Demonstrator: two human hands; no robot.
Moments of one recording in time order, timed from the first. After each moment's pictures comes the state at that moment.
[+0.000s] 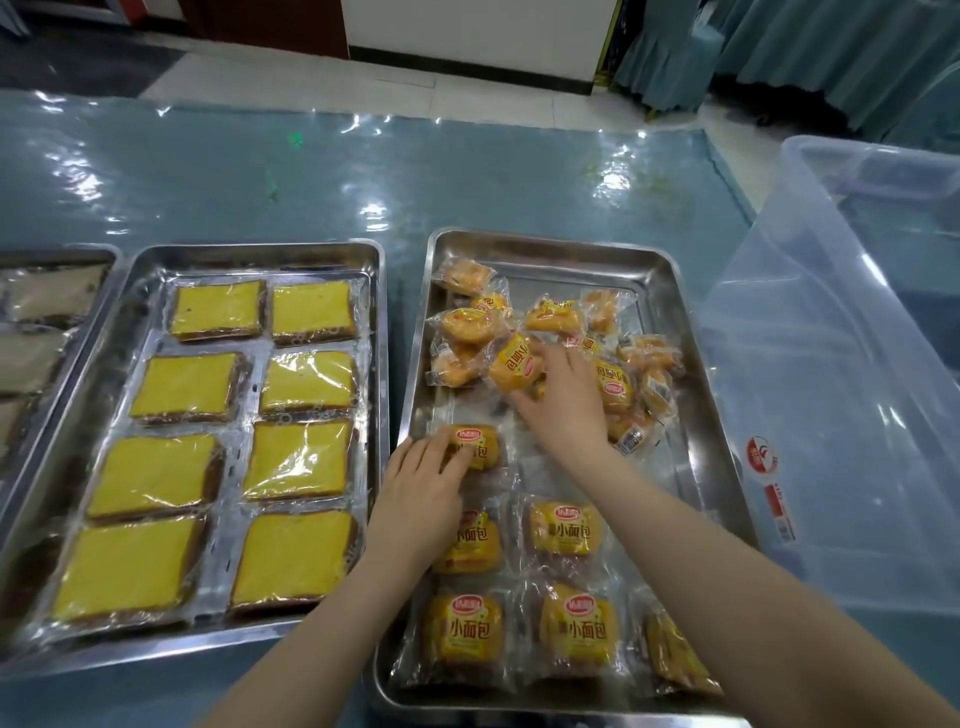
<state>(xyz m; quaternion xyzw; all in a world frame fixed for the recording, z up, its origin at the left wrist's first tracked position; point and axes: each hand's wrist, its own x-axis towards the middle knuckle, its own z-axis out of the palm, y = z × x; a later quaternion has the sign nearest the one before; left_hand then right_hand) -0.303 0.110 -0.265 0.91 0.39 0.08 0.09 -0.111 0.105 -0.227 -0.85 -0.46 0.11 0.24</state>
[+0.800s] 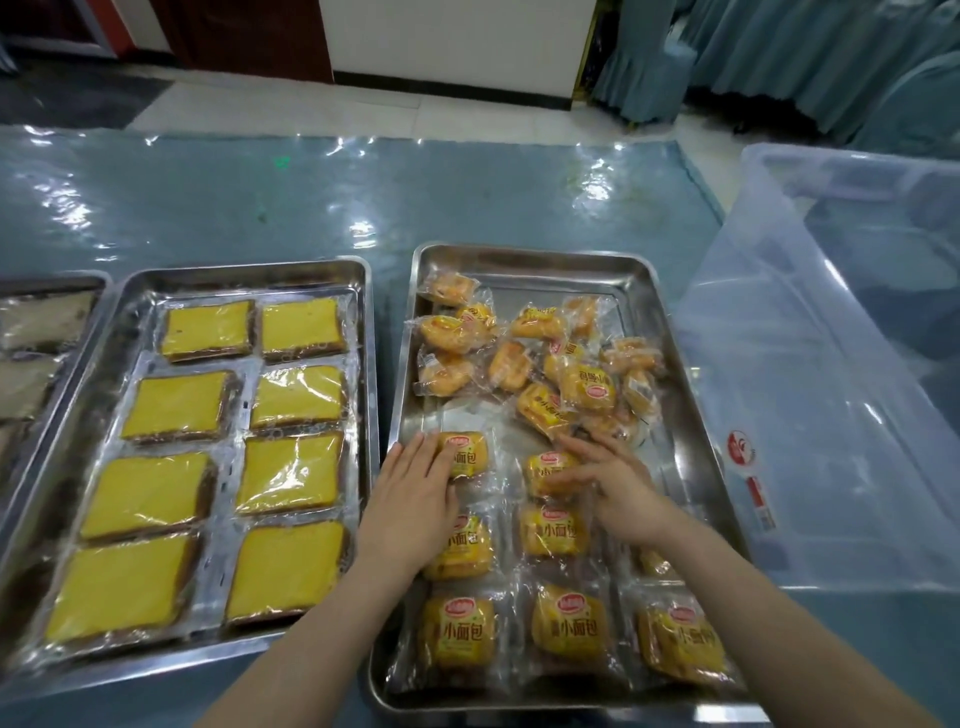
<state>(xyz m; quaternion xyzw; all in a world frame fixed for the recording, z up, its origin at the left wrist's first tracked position) -0.305 0.112 -0.267 0.91 0.40 0.08 0.12 -0.075 -0.002 -0.228 -0.77 -0.57 0.27 0.08</state>
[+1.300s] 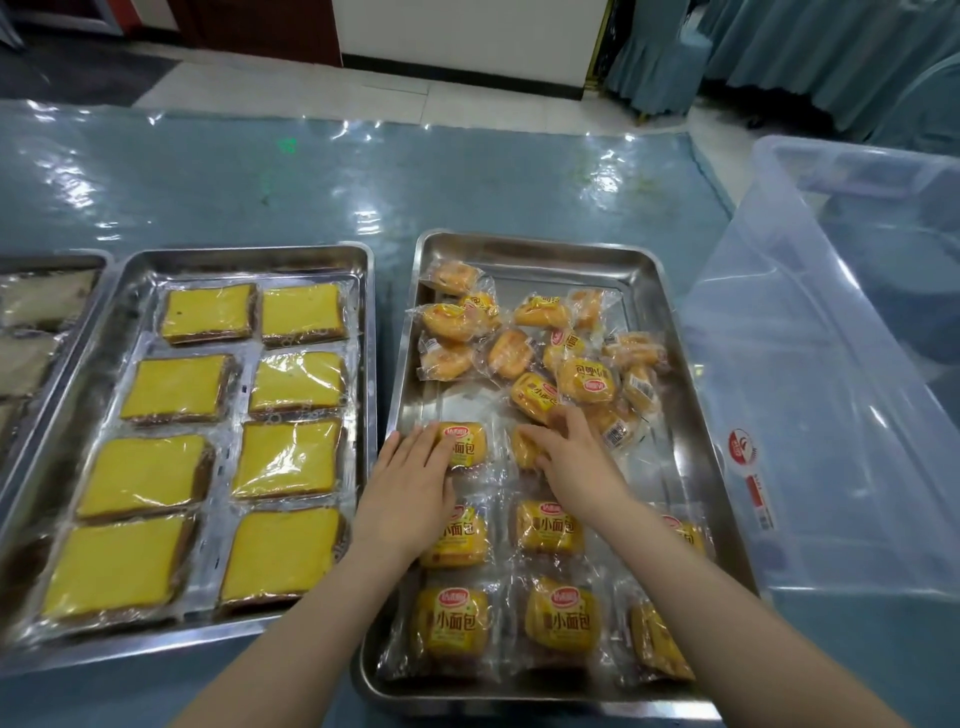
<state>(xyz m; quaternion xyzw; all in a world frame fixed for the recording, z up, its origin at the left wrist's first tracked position) -0.304 0.112 -0.267 0.91 0.39 0.07 0.11 -0.099 0.033 -0.255 -0.82 -0.54 0.18 0.11</state>
